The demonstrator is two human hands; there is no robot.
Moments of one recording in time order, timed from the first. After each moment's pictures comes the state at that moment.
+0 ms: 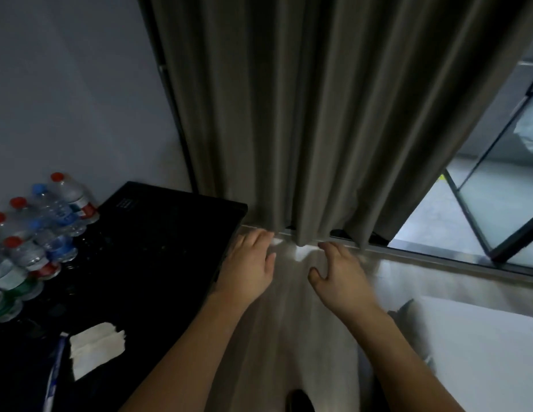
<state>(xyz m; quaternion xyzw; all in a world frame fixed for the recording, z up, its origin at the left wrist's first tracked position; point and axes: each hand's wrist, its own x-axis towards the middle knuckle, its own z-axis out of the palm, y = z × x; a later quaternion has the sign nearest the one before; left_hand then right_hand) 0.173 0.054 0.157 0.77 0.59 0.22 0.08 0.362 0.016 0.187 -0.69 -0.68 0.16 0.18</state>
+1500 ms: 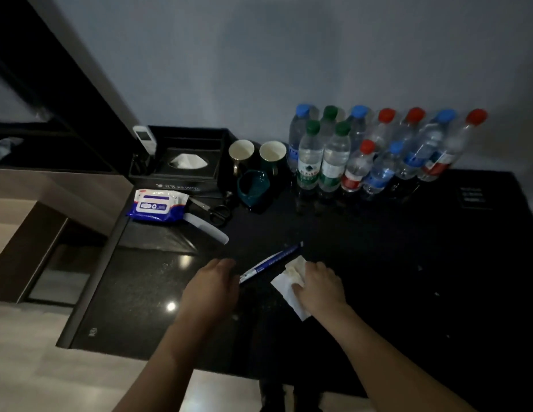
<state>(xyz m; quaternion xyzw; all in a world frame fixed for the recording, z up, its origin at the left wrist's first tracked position) -0.152 -0.113 0.051 0.04 0.97 0.18 0.15 -0.139 0.097 -0.015 -0.12 -0.96 0.13 -0.23</state>
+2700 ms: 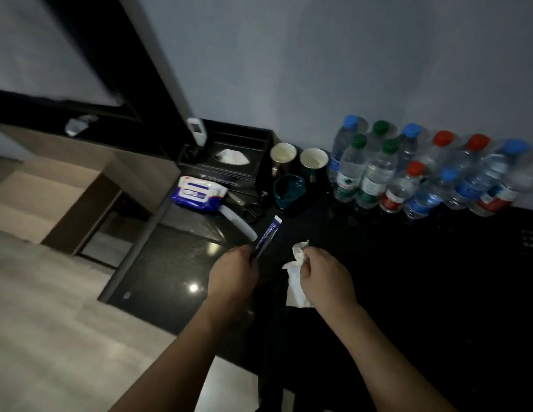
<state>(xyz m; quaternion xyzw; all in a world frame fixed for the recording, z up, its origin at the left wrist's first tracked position) -0.167 -0.102 0.042 -0.08 0.98 0.18 0.06 -0.162 0.080 0.054 0.00 -0.96 0.28 -0.09</state>
